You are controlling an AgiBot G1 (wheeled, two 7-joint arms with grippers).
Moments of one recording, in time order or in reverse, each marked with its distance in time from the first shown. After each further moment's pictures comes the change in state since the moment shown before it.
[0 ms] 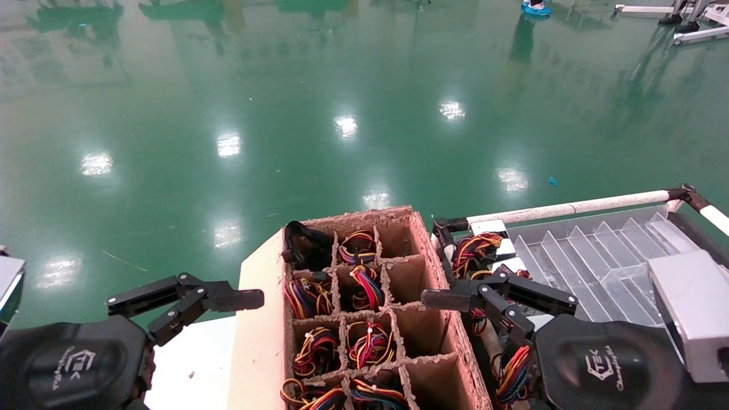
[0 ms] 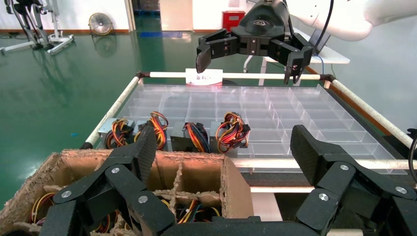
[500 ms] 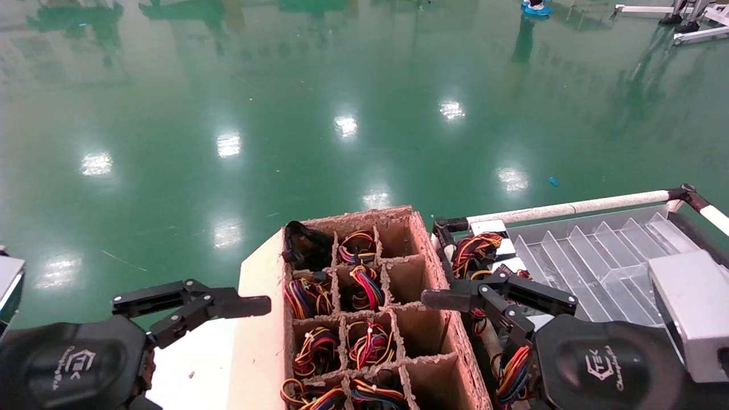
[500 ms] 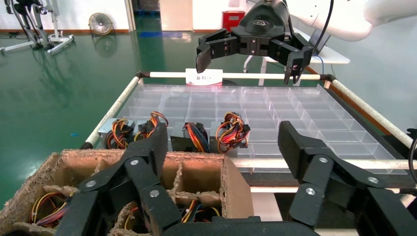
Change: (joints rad) left arm 0.000 0.000 0.000 0.000 0.000 0.000 0.000; right arm -0.001 0.000 -0.003 -0.001 -0.012 0.005 -0.002
